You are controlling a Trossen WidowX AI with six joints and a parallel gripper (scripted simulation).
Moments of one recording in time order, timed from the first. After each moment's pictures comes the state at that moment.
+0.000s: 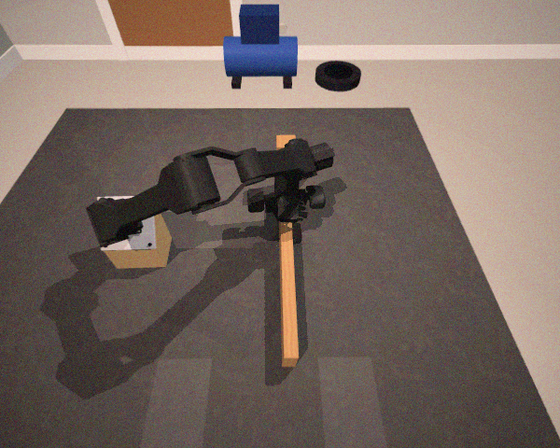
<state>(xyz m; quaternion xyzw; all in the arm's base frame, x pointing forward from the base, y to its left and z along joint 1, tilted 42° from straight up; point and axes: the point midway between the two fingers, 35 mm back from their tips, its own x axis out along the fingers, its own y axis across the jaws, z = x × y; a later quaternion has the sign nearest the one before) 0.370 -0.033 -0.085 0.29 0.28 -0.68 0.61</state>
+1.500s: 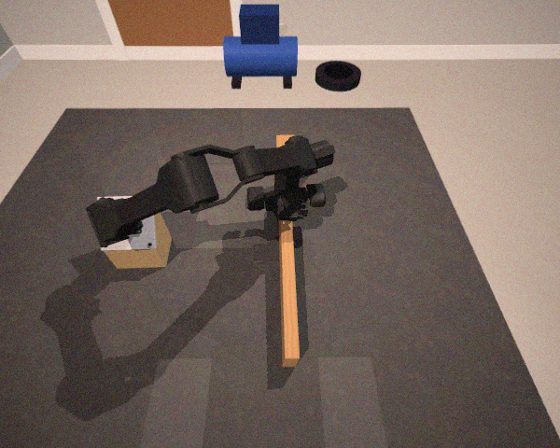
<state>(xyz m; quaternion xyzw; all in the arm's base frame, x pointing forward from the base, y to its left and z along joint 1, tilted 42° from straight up) 0.371 -0.029 -0.079 0.29 0.28 -0.68 0.61</state>
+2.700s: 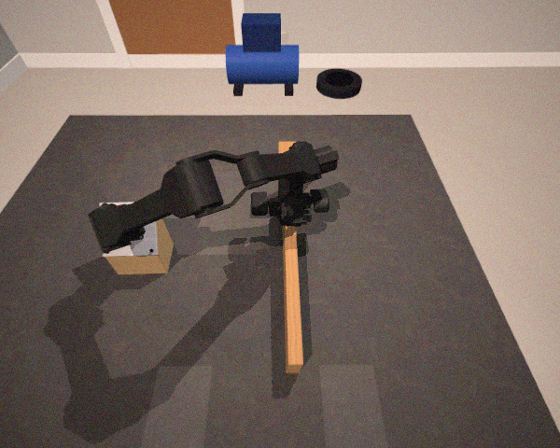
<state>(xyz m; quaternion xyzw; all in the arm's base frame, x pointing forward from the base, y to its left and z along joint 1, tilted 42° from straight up) 0.375 -0.028 -0.081 0.30 0.28 -0.68 0.61</state>
